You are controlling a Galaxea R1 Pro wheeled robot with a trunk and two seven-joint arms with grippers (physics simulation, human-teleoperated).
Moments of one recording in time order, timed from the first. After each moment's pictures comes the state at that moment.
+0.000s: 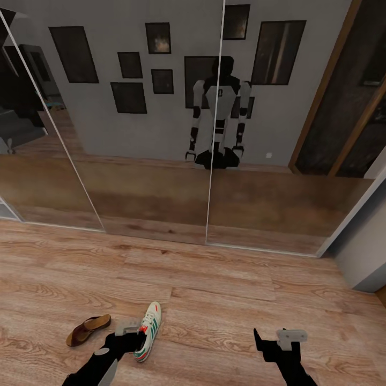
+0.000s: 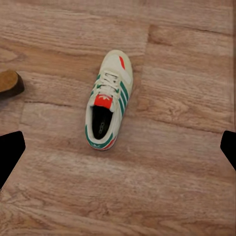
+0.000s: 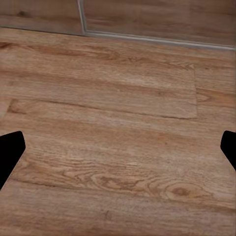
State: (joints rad) left arm -0.48 0.01 0.03 -0.36 0.00 -0.01 -0.02; right arm -0.01 -0.04 -0.01 -1.18 -0.02 0.00 0.00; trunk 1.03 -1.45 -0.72
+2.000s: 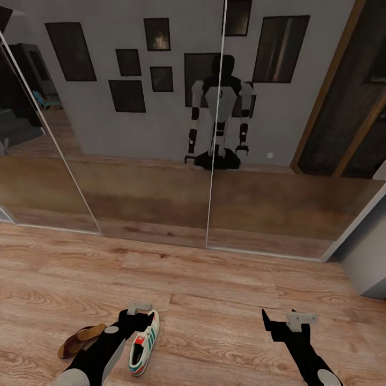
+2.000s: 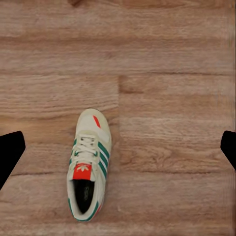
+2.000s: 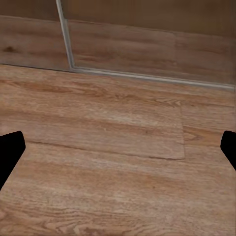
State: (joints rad) left arm -0.53 0.01 -0.11 -0.46 0.00 0.03 -0.08; right arm -0.01 -0.07 -0.04 -1.37 -0.03 0.09 0.00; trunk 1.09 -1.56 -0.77
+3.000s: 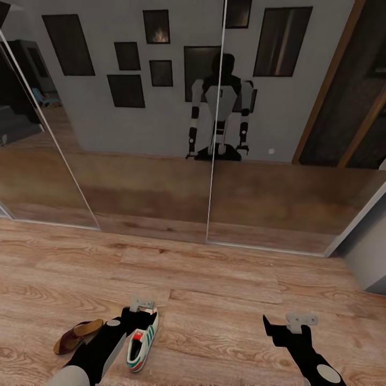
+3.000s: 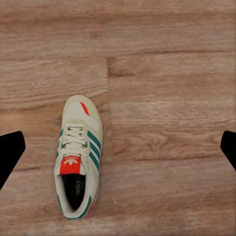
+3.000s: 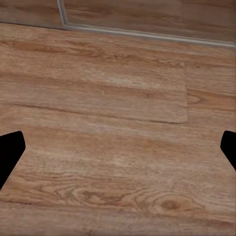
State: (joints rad) left arm -0.53 0.02 -0.15 -0.53 0.00 0.15 -0.13; right arm -0.01 -0.07 -0.05 -1.40 -0.03 0.27 0.00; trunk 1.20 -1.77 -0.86
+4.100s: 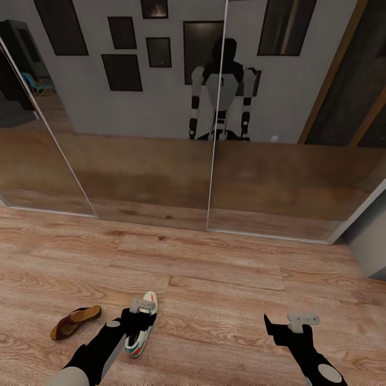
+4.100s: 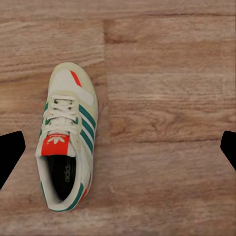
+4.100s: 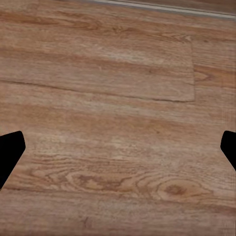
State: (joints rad) left arm -0.52 0.02 -0.15 -0.53 0.00 0.14 -0.13; right arm -0.01 -0.07 -0.06 -1.41 -0.03 0.27 0.00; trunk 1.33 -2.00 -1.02
